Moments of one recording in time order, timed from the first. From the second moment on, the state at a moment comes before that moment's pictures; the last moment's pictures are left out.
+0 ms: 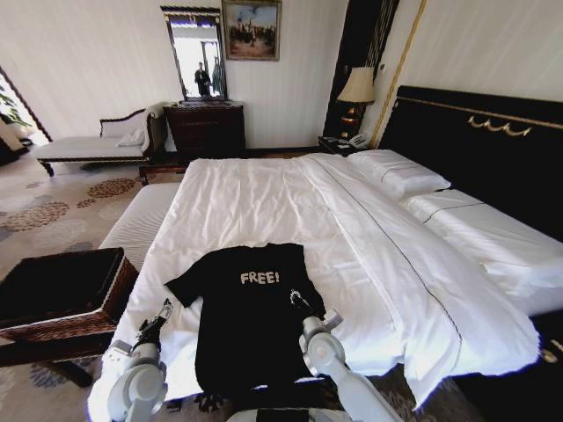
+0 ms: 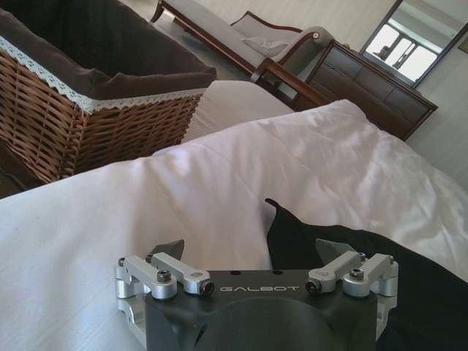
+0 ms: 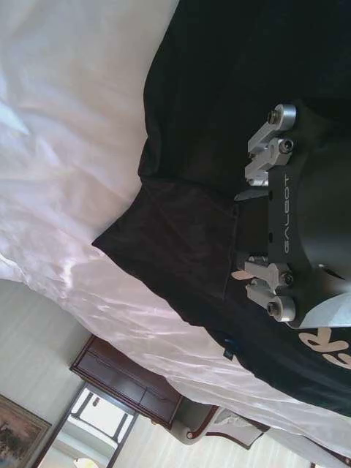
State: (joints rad) left arm 1.60 -1.48 -0.78 -2.03 -0.85 0.19 -0.39; right arm -1.22 1.26 0.03 1.79 1.24 0.14 0.50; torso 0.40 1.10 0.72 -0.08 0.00
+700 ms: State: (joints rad) left arm 1.59 -1.48 -0.78 -2.02 -0.85 0.19 -0.39; right arm -1.17 1.28 0.04 1.72 1.25 0.15 0.50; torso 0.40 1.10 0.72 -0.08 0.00
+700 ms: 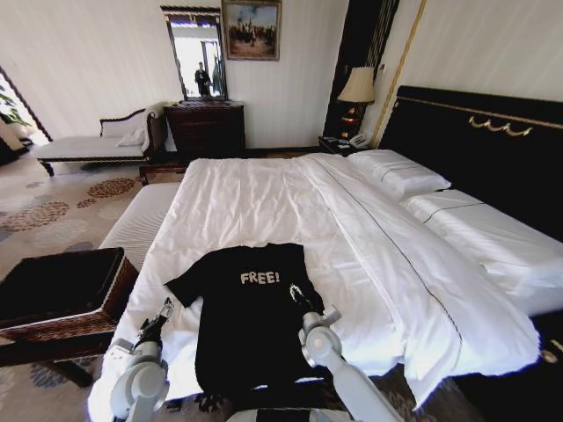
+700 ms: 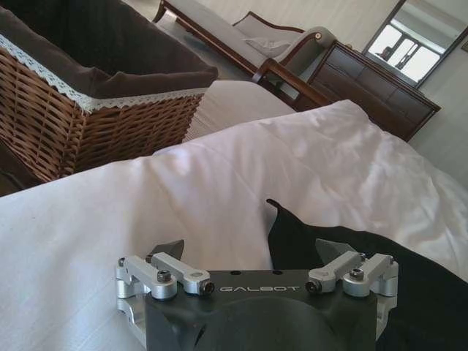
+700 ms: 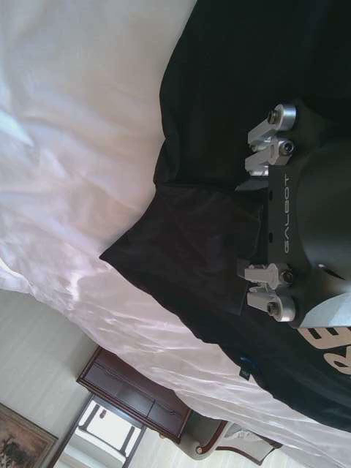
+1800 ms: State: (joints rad) left arm 1.58 -1.48 -0.78 -2.01 -0.85 0.19 -0.39; right arm -1.21 1.29 0.01 1.76 1.17 0.16 0.50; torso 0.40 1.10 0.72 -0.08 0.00
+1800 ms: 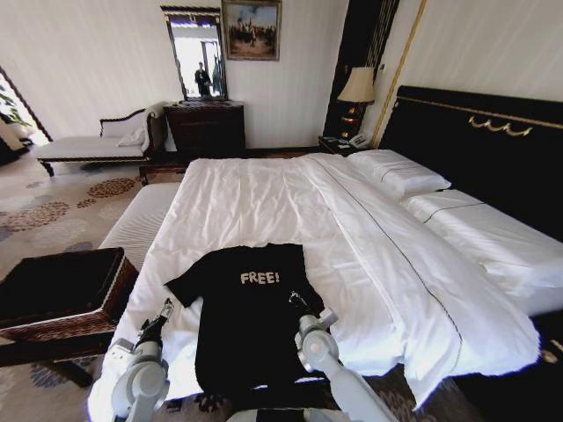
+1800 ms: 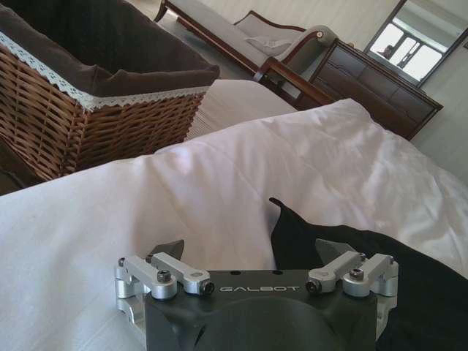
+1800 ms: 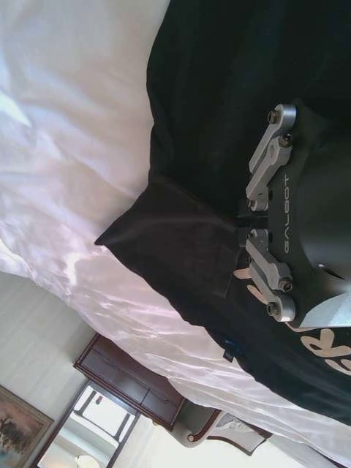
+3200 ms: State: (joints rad) left arm 1.37 -1.38 -0.79 -1.86 -1.01 0.27 -0.32; right arm -1.32 1.29 0.17 1.89 1.14 0.21 0.42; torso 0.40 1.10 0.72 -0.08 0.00
